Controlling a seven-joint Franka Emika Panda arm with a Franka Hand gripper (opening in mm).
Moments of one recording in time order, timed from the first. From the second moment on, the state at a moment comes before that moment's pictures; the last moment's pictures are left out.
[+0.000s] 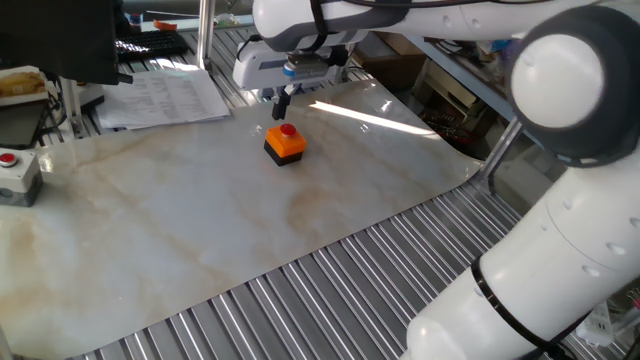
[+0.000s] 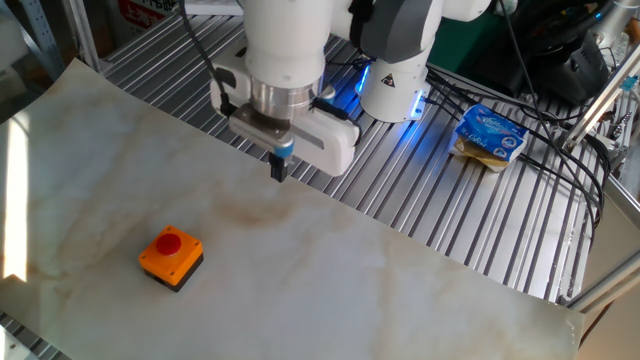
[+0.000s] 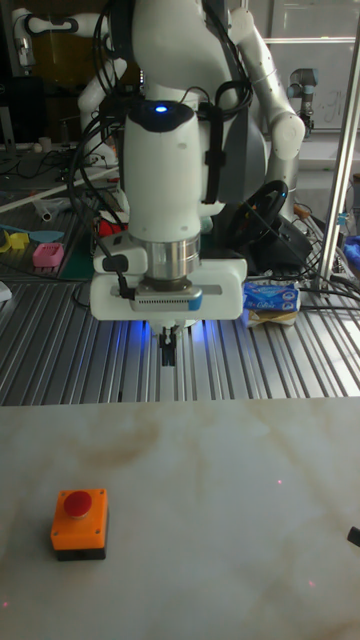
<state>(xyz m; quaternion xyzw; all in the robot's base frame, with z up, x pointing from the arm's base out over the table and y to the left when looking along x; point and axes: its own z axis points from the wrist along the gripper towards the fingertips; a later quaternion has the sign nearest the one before) 0.529 -0.003 0.298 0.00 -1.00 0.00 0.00</state>
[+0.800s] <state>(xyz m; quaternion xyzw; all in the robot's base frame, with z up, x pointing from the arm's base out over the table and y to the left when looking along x) 0.559 -0.034 0.277 0.01 -1.00 -0.02 0.00</state>
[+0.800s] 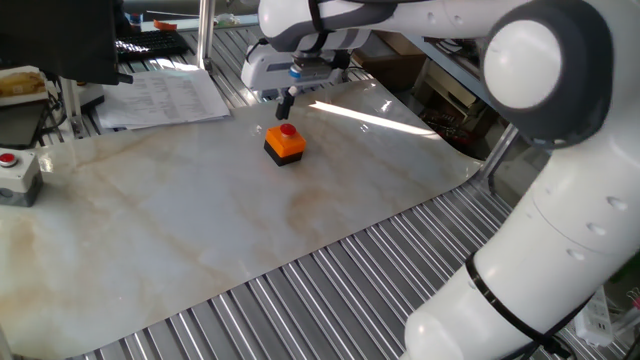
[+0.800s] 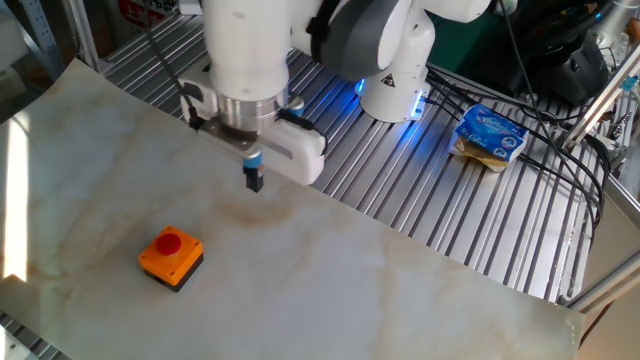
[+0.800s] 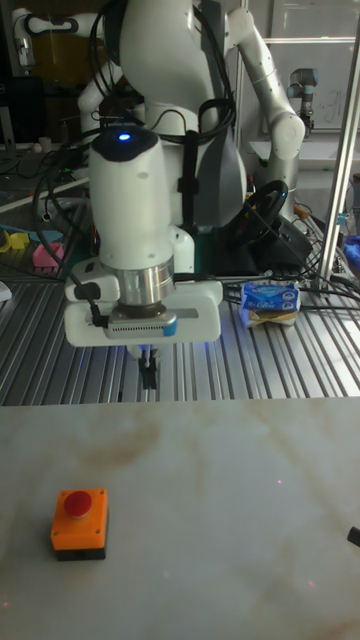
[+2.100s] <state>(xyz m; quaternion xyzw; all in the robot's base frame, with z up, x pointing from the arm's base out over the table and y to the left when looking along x) 0.590 -0.076 0.256 0.01 -1.00 0.01 -0.01</state>
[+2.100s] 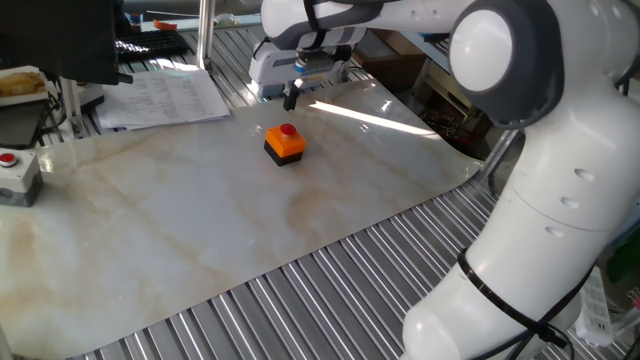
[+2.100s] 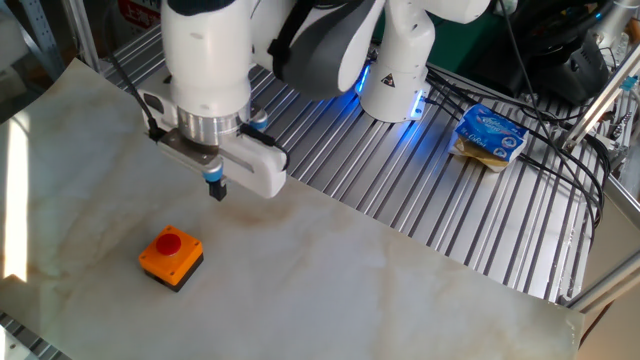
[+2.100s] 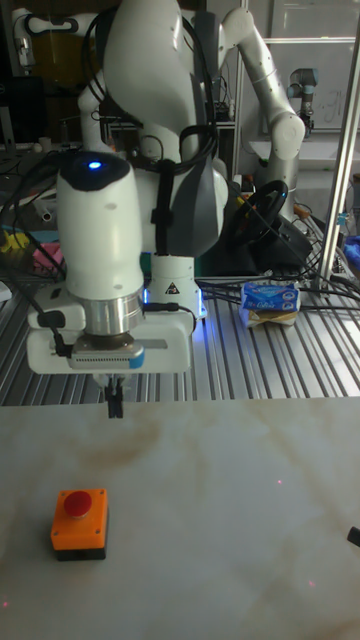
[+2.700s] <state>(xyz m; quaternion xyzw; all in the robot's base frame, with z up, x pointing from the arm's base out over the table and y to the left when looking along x) 0.609 -0.093 0.243 0.02 -1.00 0.01 -0.01</state>
